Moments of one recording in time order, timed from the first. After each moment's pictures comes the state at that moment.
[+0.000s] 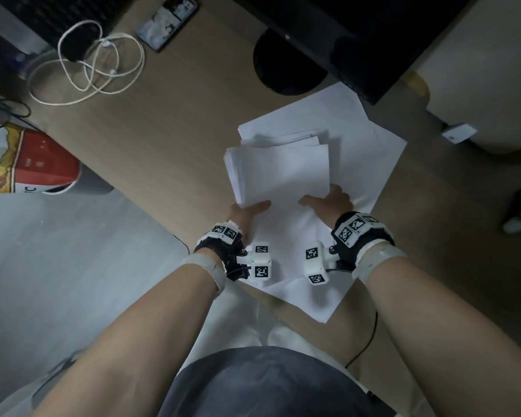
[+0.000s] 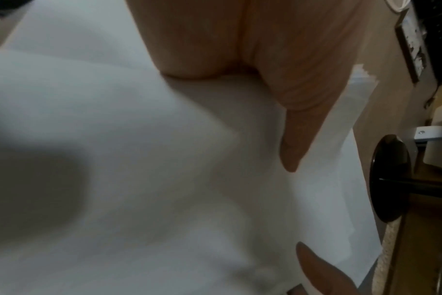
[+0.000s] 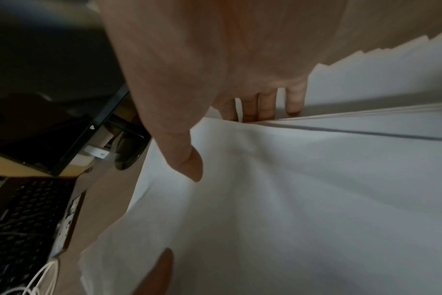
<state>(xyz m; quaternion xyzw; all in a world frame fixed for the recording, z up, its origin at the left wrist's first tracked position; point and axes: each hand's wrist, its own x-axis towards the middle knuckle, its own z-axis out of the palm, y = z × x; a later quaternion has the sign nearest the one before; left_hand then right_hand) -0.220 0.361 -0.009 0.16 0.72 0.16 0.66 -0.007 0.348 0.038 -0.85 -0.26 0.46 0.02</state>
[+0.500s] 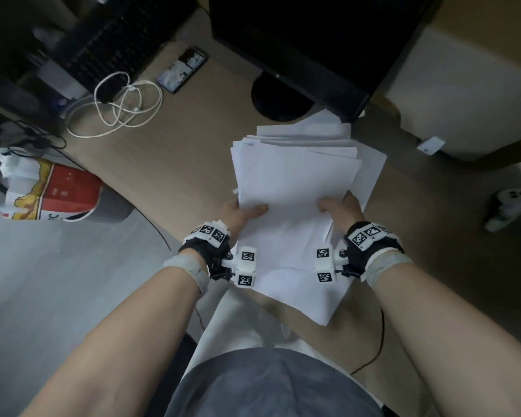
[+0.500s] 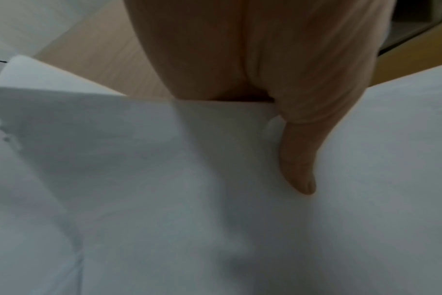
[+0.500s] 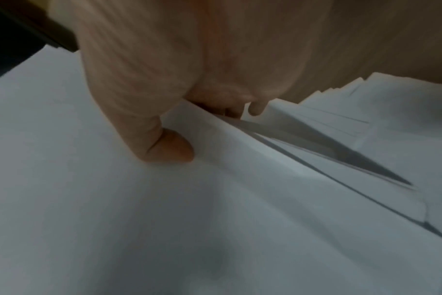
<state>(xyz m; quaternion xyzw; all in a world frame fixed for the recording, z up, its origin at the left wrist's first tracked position) -0.220 0.356 0.106 0.30 0.60 0.24 0.71 0.012 0.315 0.105 -0.77 -0.18 0.51 0.34</state>
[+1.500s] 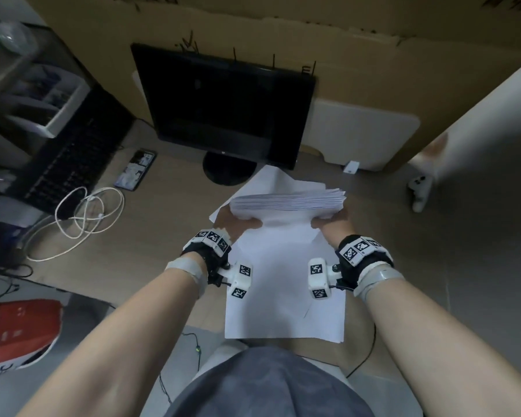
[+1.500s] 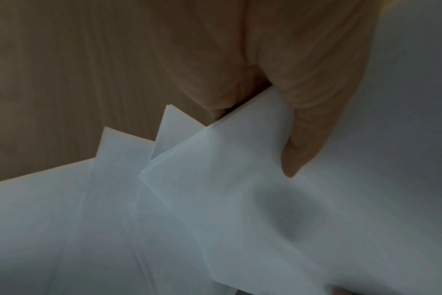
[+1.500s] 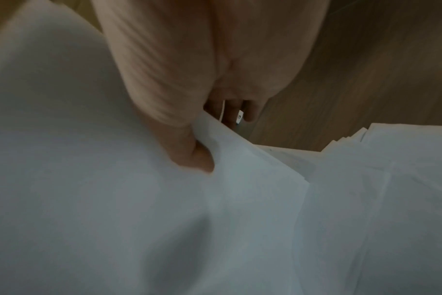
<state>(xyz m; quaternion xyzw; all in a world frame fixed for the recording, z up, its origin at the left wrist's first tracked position) -0.188 0.447 0.171 0.61 0.54 0.07 0.58 0.000 0.301 0.174 -0.83 -0.14 0.34 0.42</state>
